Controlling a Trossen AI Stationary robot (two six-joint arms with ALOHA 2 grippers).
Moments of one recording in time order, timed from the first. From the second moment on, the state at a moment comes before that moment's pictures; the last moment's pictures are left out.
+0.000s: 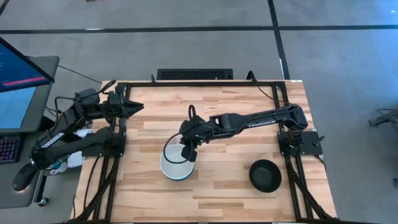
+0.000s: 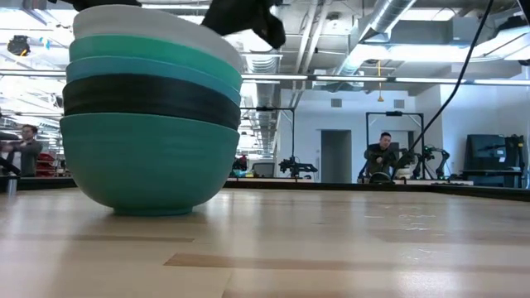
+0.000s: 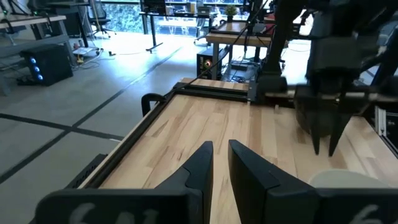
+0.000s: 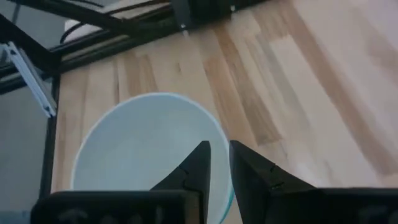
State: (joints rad) left arm 0.56 0.40 0.73 -0.50 0.31 0.04; right arm 0.14 1.95 1.80 -0.62 0.08 0.35
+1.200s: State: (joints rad) left arm 0.56 0.40 0.73 -0.50 0.34 -0.04; right arm 0.34 1.55 1.49 -1.08 0.53 0.64
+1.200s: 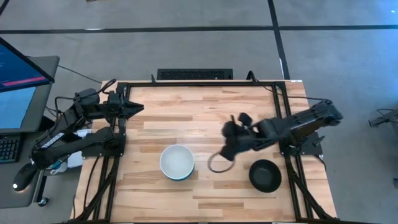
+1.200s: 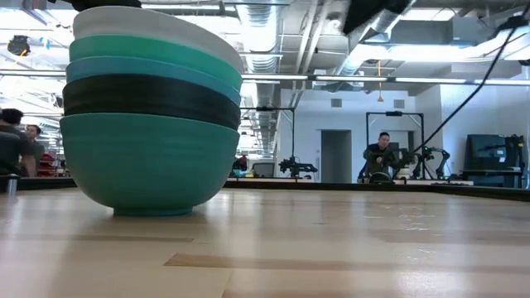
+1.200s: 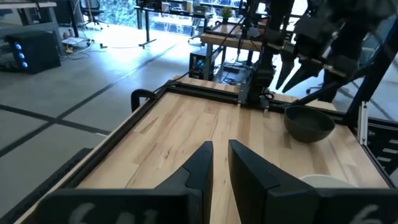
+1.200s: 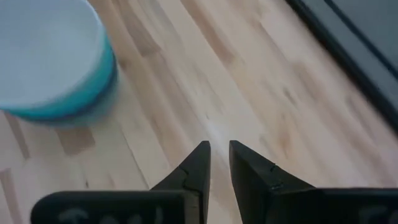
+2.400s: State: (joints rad) left arm 0.46 0.60 0.73 -0.47 0.49 -0.05; right arm 0.82 1.04 0.82 -1.17 0.21 0.99
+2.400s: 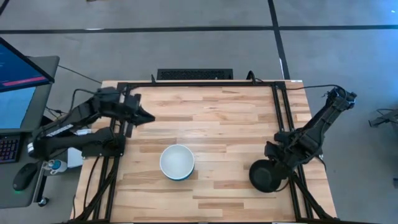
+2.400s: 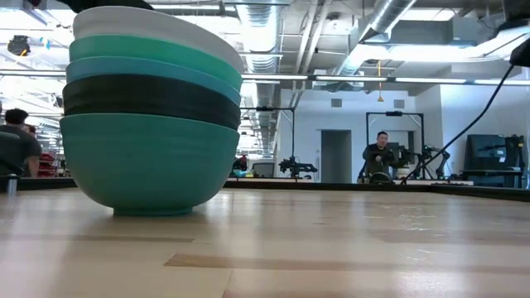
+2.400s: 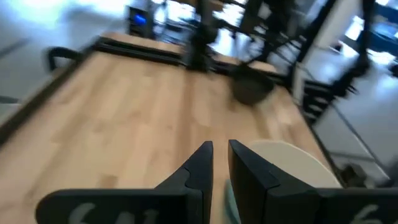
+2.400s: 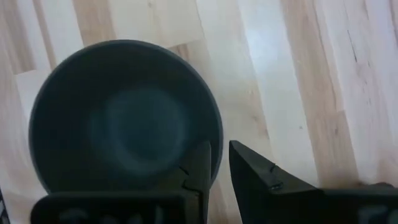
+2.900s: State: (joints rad) left arm 0.39 0.69 0.73 -0.26 0.57 0.02; right arm 0.81 1.08 0.76 -1.12 0.06 0.94
